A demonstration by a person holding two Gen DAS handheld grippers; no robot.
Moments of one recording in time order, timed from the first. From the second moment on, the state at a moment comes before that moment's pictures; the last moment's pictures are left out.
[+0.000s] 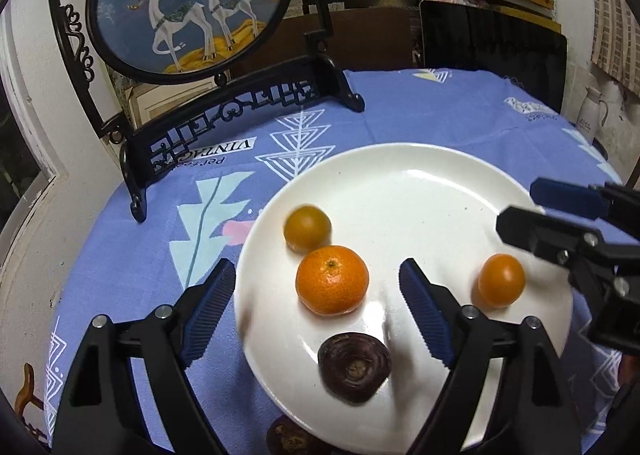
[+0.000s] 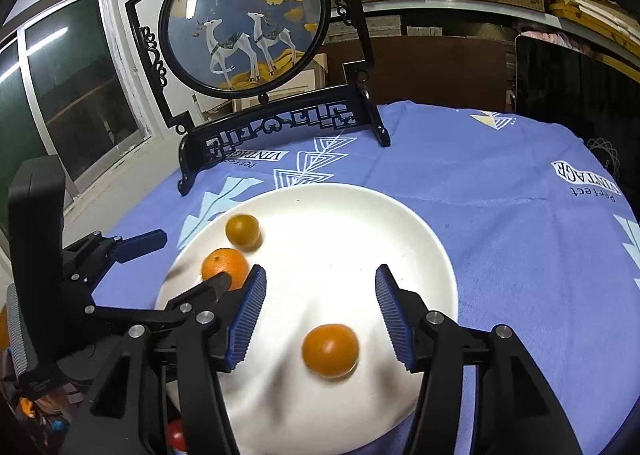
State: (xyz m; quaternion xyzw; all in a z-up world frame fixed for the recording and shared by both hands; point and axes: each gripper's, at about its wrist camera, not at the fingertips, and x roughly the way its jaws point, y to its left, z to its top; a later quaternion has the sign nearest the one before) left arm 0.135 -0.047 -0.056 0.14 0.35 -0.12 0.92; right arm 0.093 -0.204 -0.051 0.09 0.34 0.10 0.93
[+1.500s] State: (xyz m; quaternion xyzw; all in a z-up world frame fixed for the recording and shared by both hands) left arm -0.061 -0.085 -0.111 0.23 0.42 -0.24 0.85; right arm -0.158 -0.206 -0.101 0.00 0.41 0.14 0.90
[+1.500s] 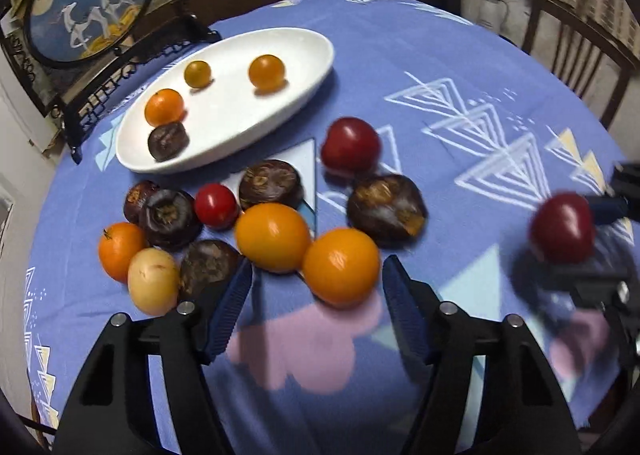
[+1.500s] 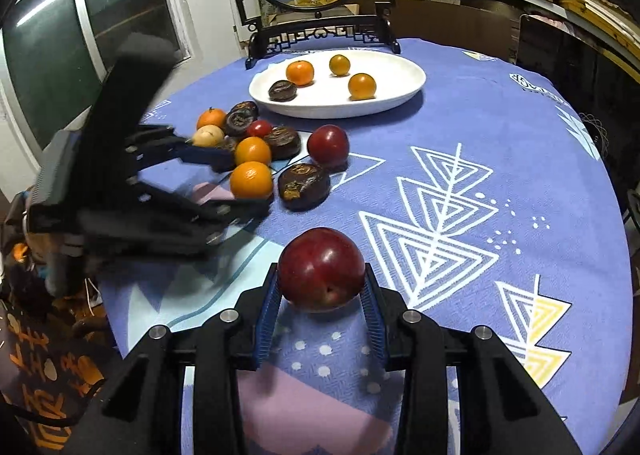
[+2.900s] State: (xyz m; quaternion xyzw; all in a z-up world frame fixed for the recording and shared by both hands) left arm 0.115 -0.056 -0.014 0.09 0.32 -0.14 0.93; right arm 0.055 -0.205 0.012 0.03 0.27 0.15 0.95
